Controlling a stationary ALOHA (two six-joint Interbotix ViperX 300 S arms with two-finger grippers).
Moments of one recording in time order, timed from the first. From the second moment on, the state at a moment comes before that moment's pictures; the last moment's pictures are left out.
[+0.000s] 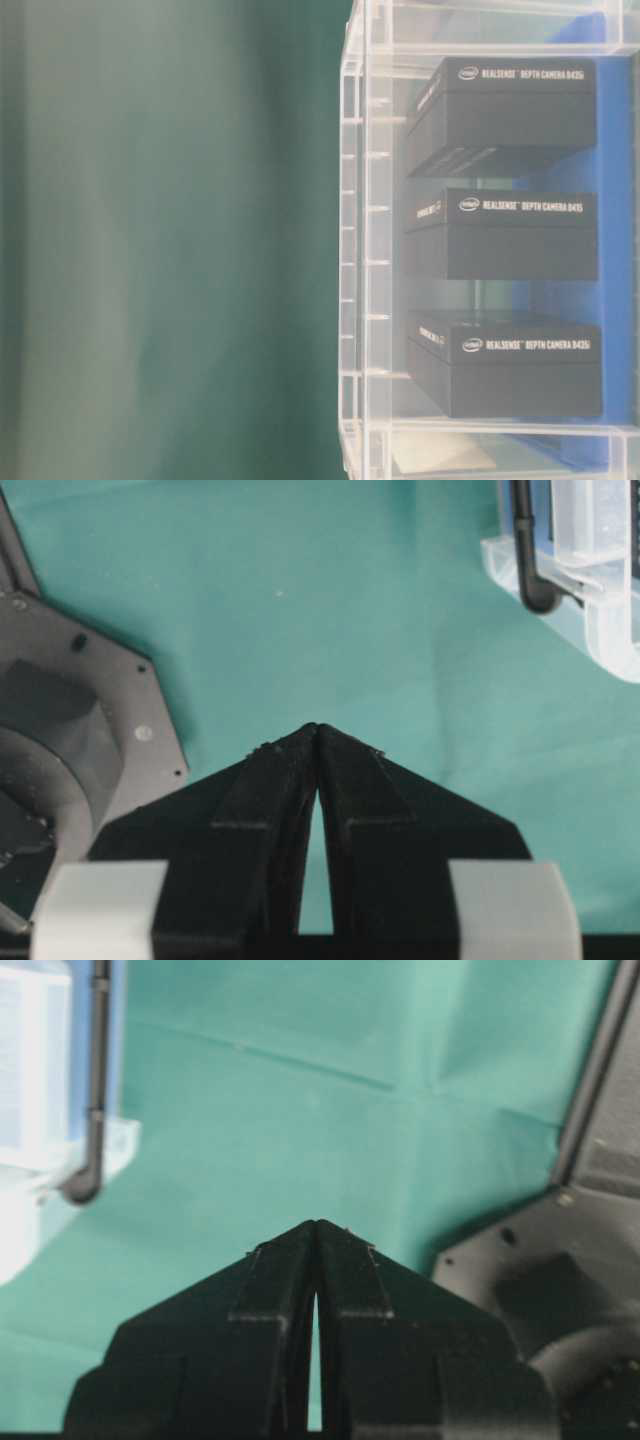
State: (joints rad) left arm 0.46 -0.59 0.36 0.04 1.56 -0.95; right arm -0.56 -0.55 0.40 -0.09 1.47 0.98
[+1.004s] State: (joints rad) left arm 0.42 -0.60 0.38 0.04 1.56 -1.12; right arm -0.56 -0.56 0.42 -0.10 1.46 0.99
